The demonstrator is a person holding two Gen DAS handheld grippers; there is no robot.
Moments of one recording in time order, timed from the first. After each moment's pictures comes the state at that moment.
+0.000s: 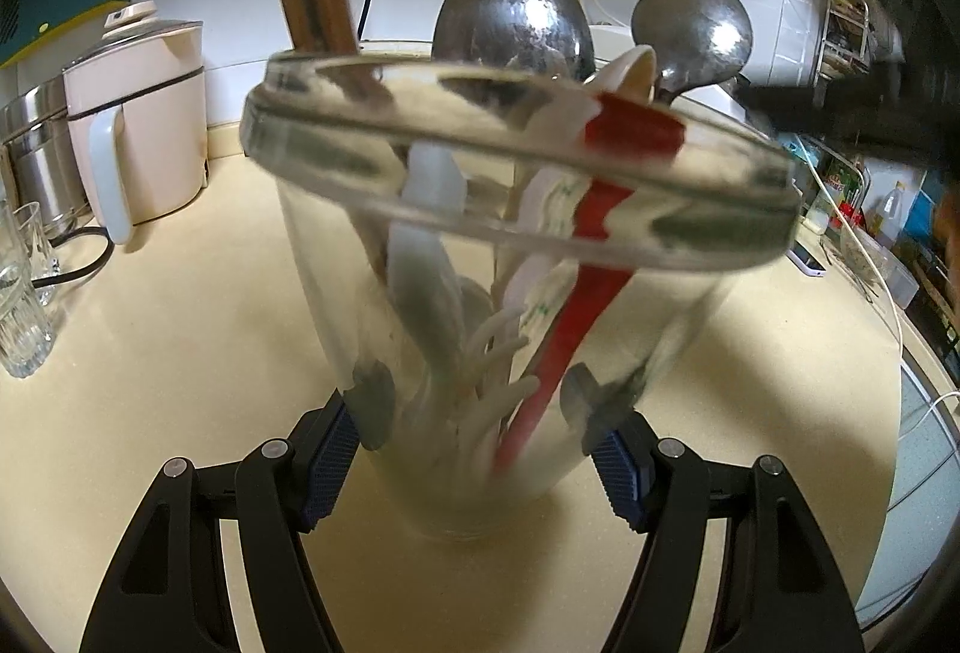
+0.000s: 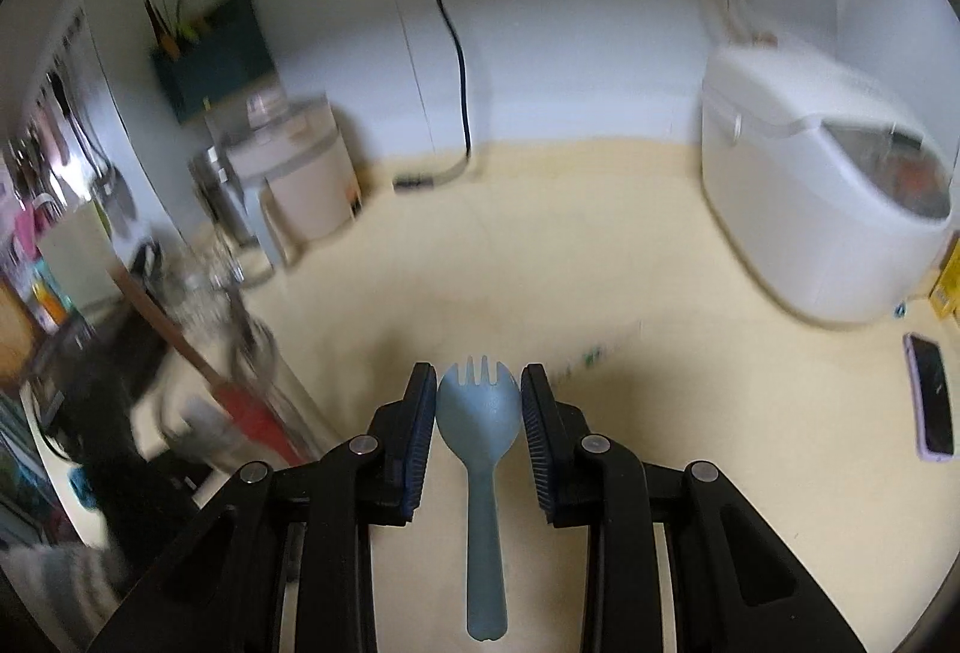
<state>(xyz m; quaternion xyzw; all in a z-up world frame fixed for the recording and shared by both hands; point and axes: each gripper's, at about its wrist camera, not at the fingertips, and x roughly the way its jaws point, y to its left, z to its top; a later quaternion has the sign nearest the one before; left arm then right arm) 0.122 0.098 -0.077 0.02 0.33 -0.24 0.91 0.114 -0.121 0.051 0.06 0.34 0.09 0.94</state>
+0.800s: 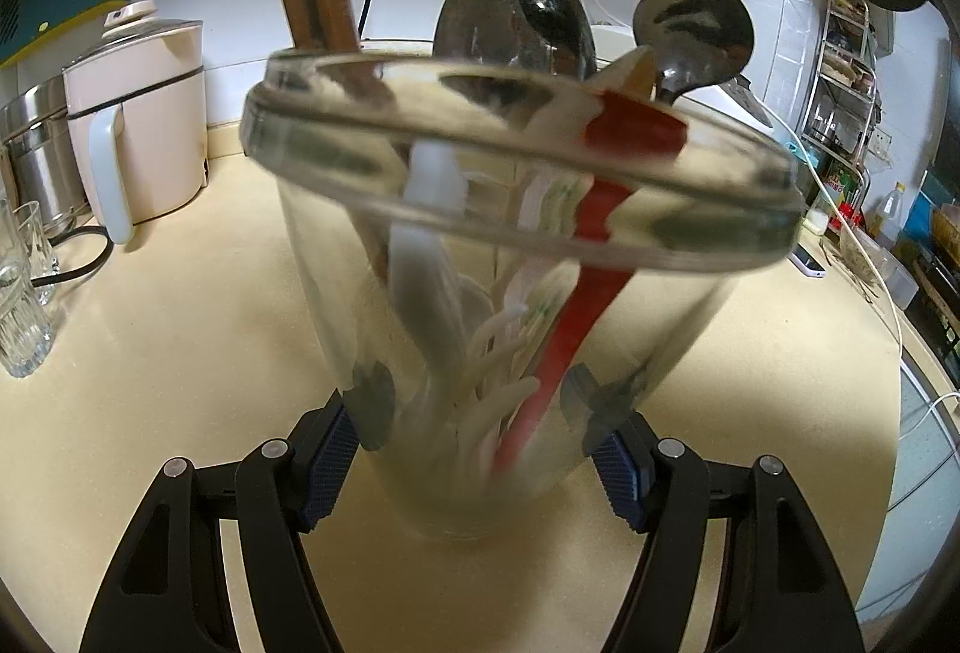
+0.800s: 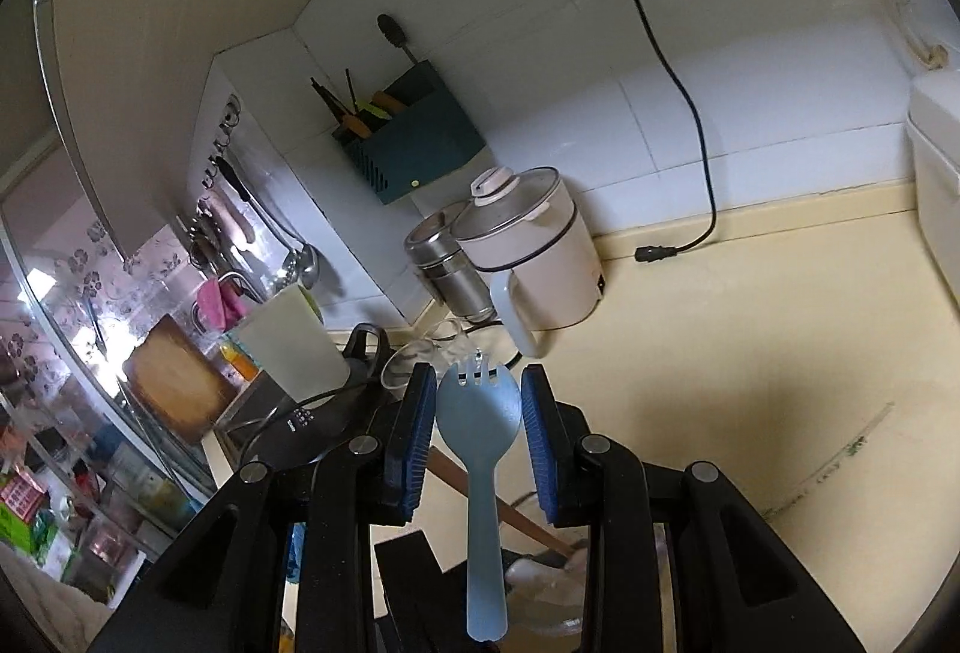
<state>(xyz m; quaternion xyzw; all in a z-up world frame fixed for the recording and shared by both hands) 0.122 0.096 -0.076 0.02 0.33 -0.24 0.91 0.143 -0.030 0.087 0.18 0.29 0.30 0.89</state>
